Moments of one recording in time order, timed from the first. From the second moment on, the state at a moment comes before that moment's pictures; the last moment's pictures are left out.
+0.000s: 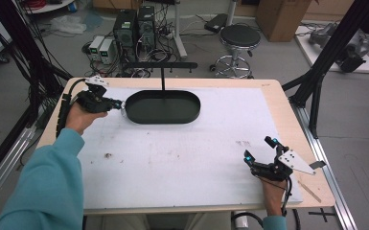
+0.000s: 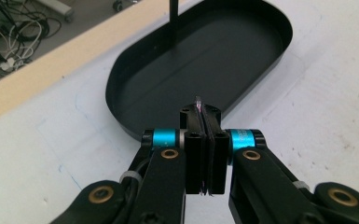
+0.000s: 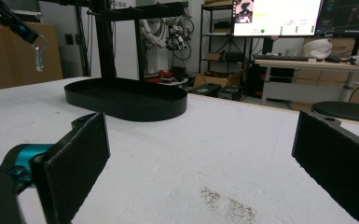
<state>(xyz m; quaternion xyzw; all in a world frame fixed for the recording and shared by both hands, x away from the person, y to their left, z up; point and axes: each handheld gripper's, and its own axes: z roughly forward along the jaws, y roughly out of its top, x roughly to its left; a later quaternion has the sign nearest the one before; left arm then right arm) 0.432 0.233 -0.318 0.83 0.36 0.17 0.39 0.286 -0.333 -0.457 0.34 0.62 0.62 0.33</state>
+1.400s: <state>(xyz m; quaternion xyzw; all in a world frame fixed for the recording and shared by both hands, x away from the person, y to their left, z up) 0.493 0.195 -0.254 0.83 0.33 0.20 0.41 0.286 -0.334 -0.457 0.34 0.62 0.62 0.34</state>
